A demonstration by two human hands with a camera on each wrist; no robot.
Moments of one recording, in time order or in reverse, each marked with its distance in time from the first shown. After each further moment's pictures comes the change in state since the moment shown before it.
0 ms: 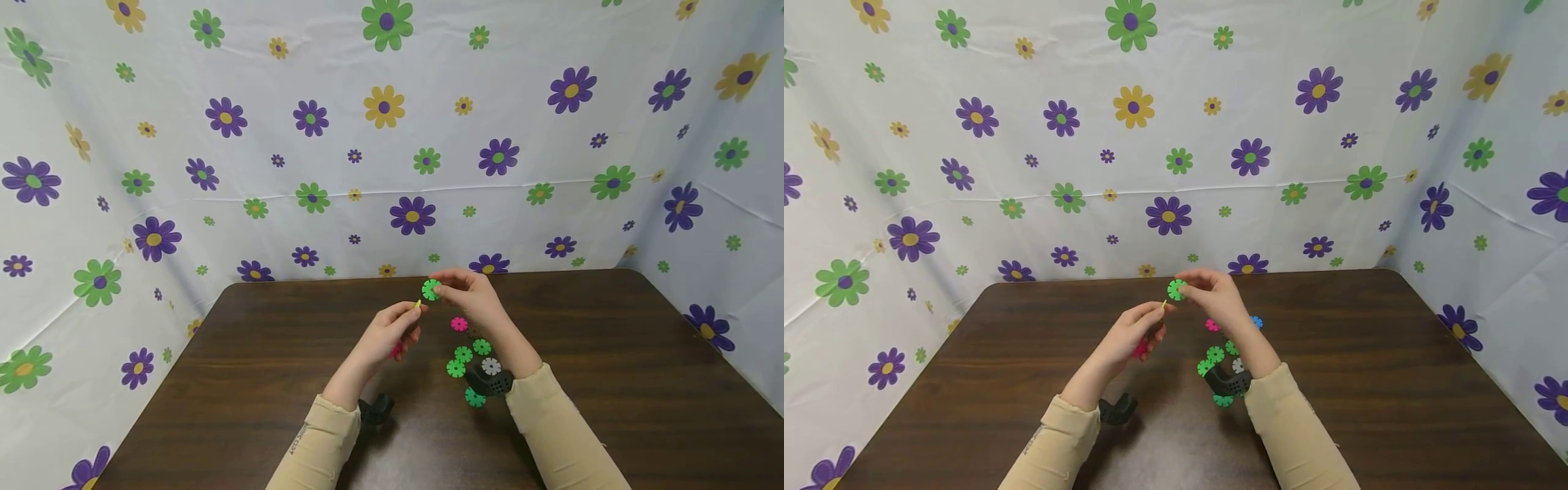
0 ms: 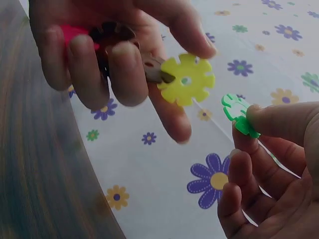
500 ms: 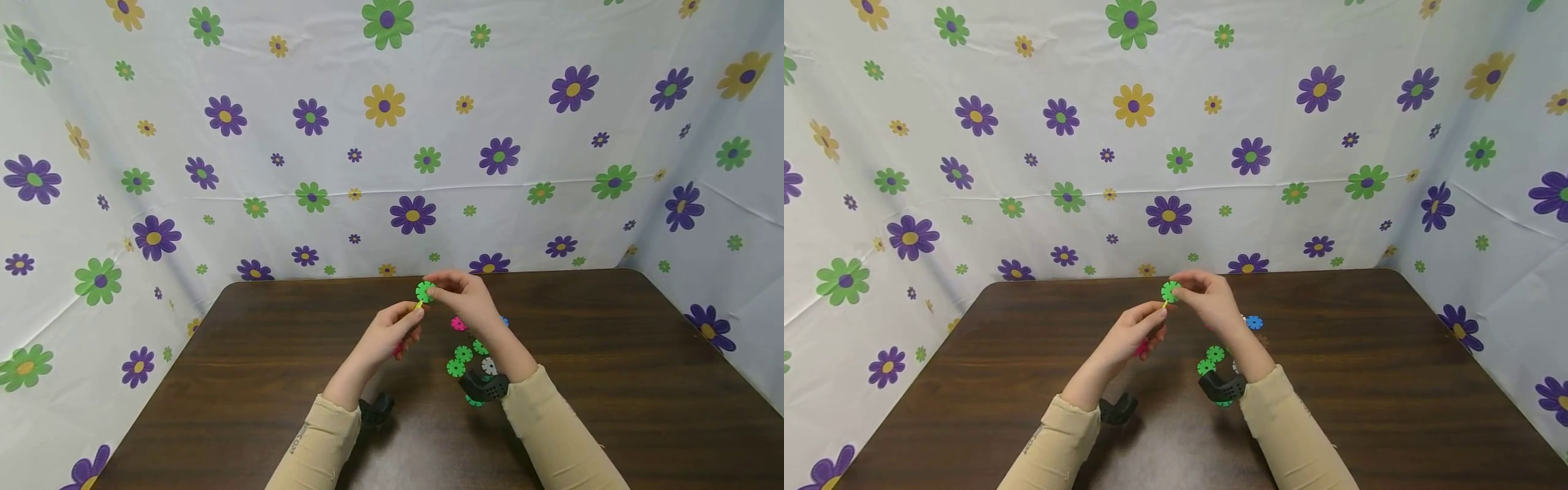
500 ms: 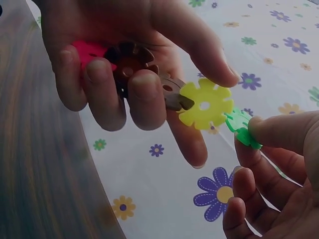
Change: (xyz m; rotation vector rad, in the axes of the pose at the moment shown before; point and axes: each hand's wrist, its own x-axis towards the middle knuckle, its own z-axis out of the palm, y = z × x) left_hand -0.016 0.030 0.006 0.021 -0.038 0.027; right_hand -0.005 -0.004 0.012 -0.036 0.027 -0.032
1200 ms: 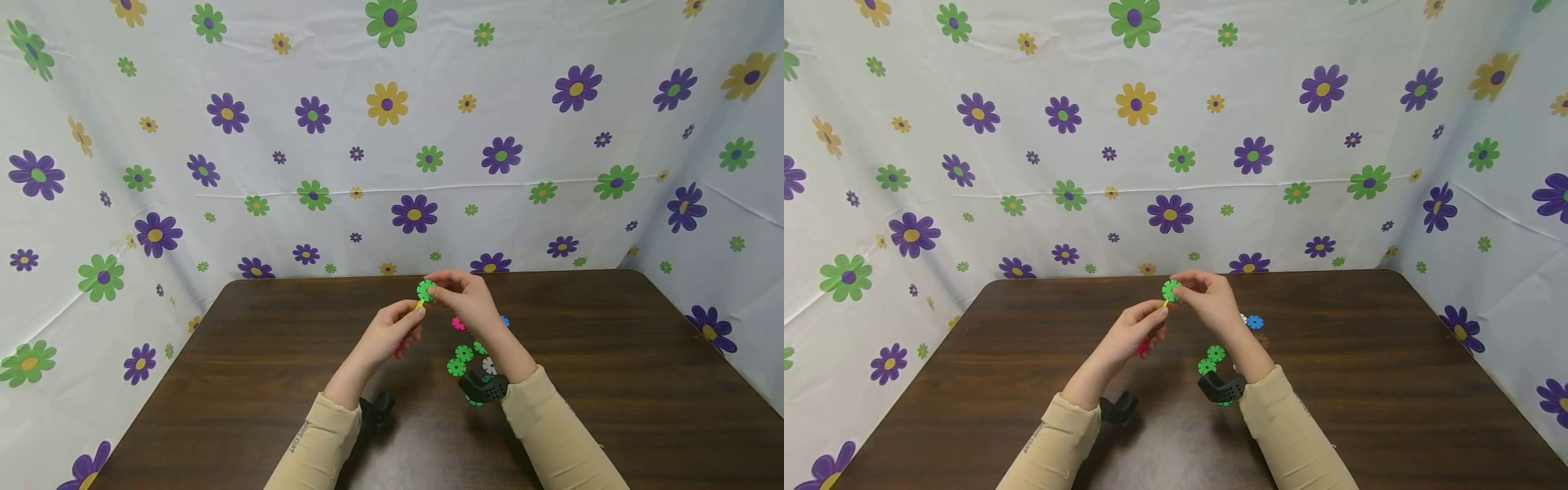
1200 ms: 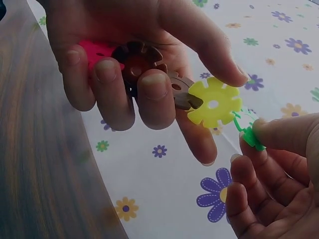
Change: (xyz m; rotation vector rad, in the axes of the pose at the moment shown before) left_hand -0.001 0.003 0.001 0.023 0.010 0.007; right_hand -0.002 -0.004 0.003 0.025 0.019 0.009
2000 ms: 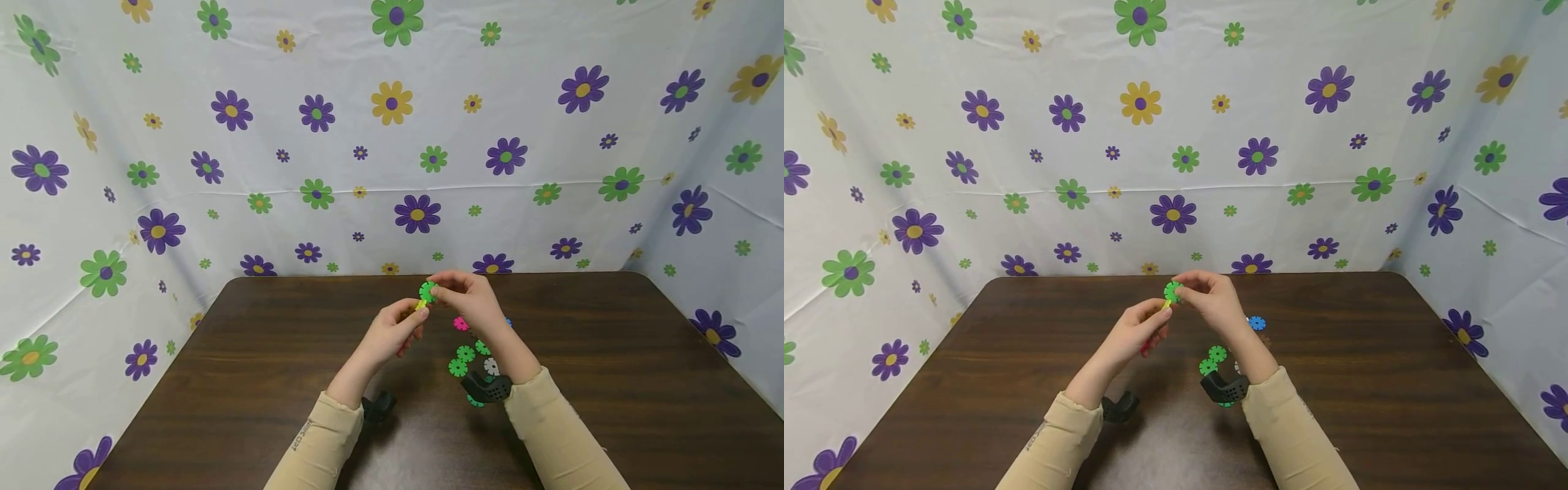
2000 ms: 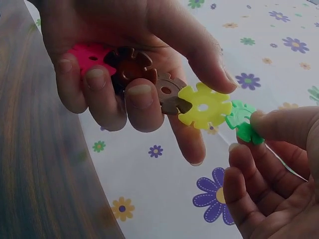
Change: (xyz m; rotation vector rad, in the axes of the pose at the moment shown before) left_hand -0.001 0.001 0.002 0.075 0.059 0.027; right_hand 0.001 0.000 -0.002 0.008 -0.025 -0.027
